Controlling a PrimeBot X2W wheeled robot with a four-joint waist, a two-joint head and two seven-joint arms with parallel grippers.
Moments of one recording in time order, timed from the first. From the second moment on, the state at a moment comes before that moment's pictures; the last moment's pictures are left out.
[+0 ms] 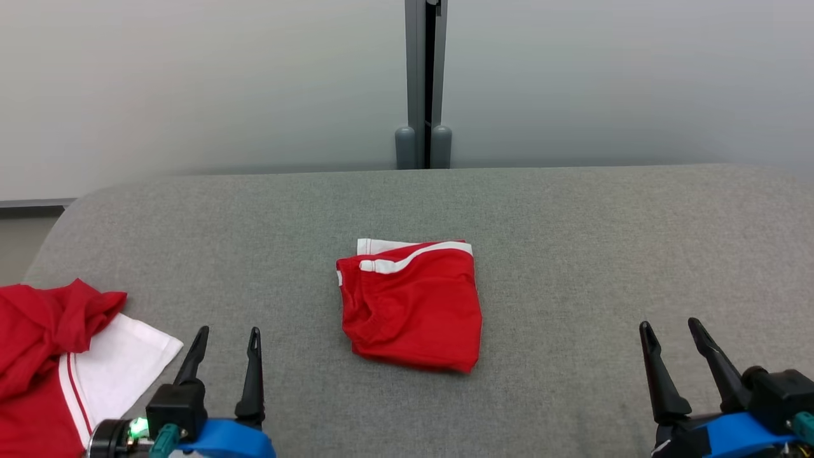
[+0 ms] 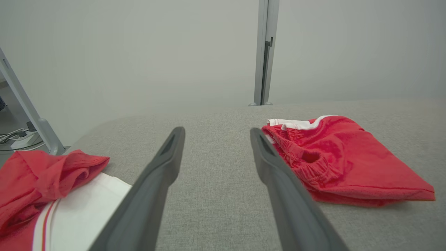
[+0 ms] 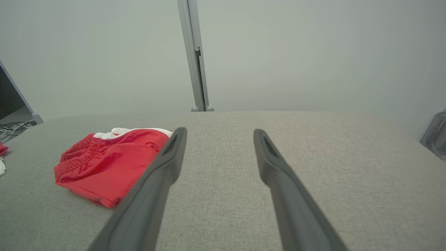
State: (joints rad) left arm -0.01 0.20 -0.23 0.25 -0.22 0.06 -0.22; right arm 0.10 -0.07 -0.06 -0.05 0.17 0.13 -0.03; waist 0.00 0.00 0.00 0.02
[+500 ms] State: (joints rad) left arm -0.22 0.17 -0.26 0.23 -0.19 0.05 -0.26; right arm -0.18 -0.11 0.11 0.22 0.22 0.13 -0.05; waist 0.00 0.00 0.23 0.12
